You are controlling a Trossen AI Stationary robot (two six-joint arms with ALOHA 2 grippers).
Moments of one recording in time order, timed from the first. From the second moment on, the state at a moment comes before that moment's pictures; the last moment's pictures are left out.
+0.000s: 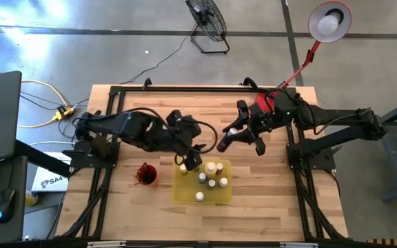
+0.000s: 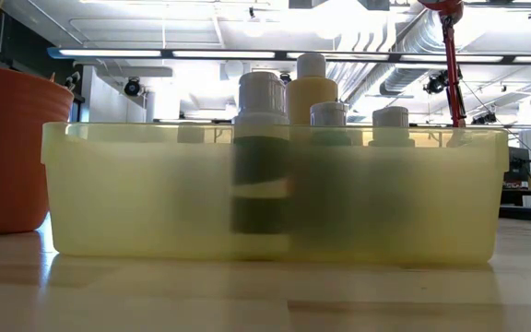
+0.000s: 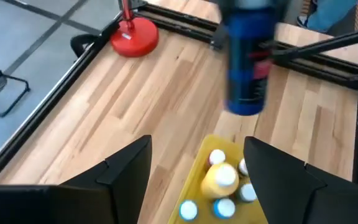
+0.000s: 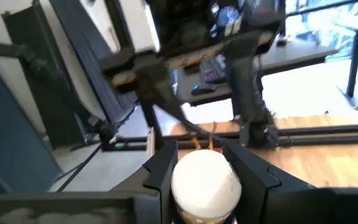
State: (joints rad) left arm -0.28 1.82 2.32 -1.28 -0.53 -0.52; right arm -0.02 1.12 1.12 -0.06 -0.32 0.22
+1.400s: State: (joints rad) left arm -0.28 1.72 2.32 -1.57 -0.68 -0.34; right arm 0.60 1.49 1.12 -0.11 0.69 0.70
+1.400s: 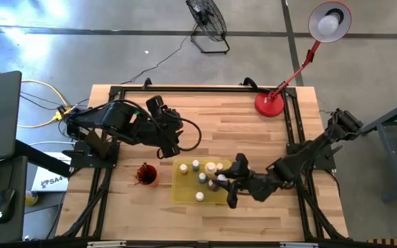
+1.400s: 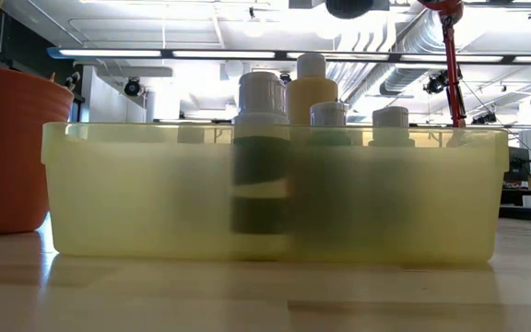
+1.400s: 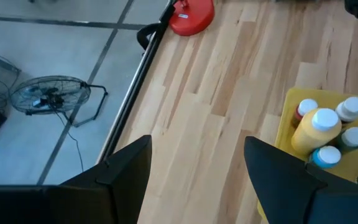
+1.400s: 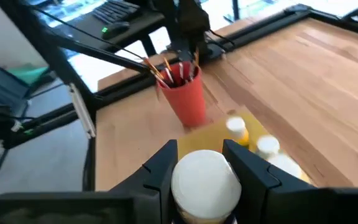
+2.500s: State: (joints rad) left arm -0.28 1.71 2.32 -1.57 -0.70 -0.29; right arm 0.67 1.73 1.12 -0.24 0.78 0.97
